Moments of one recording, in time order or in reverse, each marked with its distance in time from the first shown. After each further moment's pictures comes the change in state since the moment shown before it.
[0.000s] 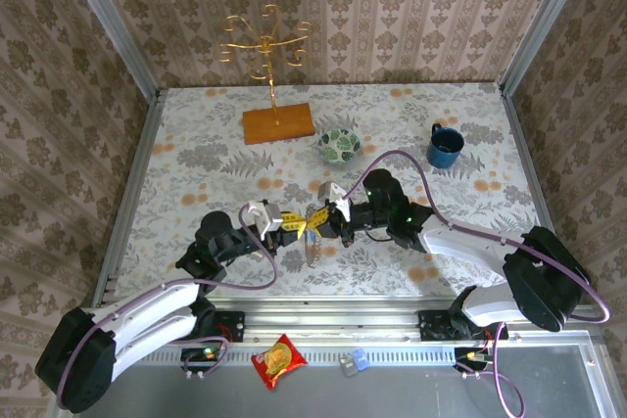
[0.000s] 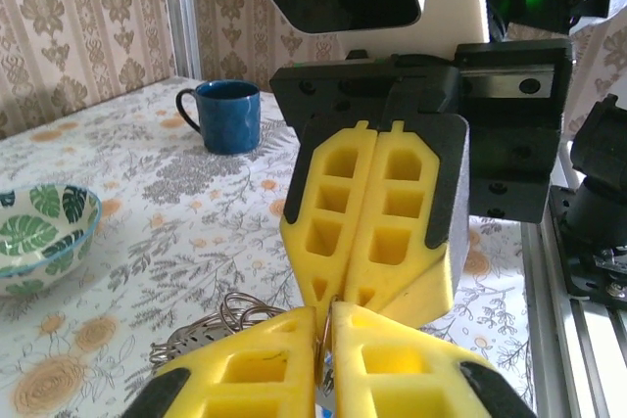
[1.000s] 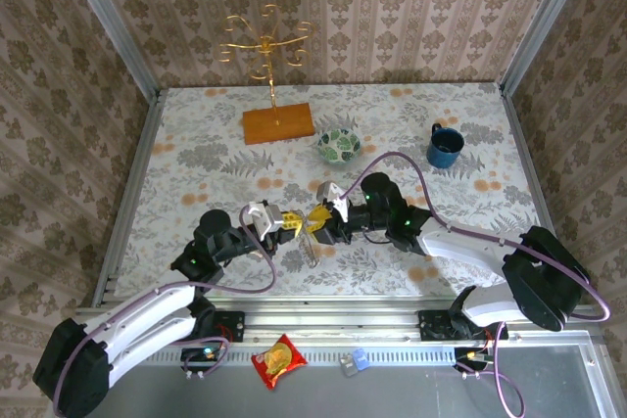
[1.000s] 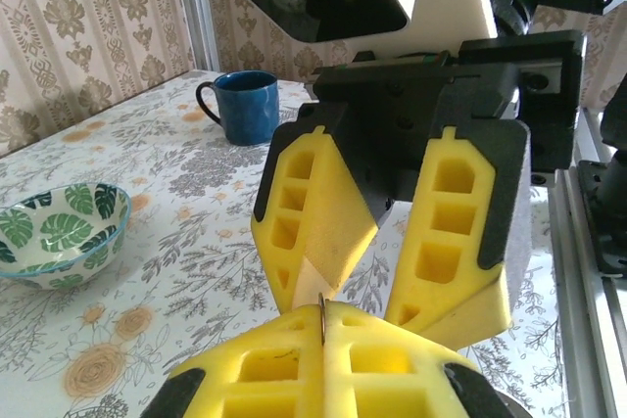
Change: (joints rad) left arm -0.002 -0.063 0.035 -0.128 -0.035 0.088; right arm 0.024 0.000 -0.025 0.067 0.082 0.080
